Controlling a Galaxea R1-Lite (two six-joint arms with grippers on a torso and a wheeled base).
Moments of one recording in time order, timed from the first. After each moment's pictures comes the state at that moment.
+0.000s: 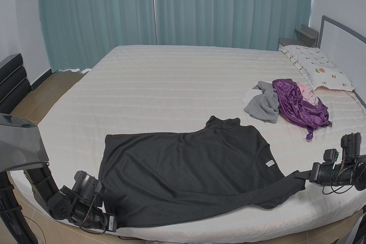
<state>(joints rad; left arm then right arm) -0.34 2.01 -0.26 -0.47 -0.10 -0.34 -0.11 1.71 -0.23 -0.68 0.53 0.32</state>
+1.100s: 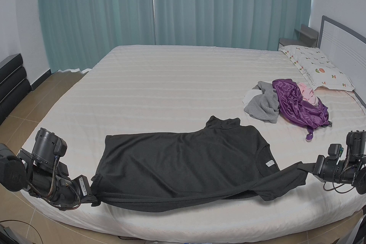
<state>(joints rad) -0.24 1.50 -0.53 0.13 -0.15 -0.76 -0.11 1.67 -0.19 -0.82 0.53 0.44</state>
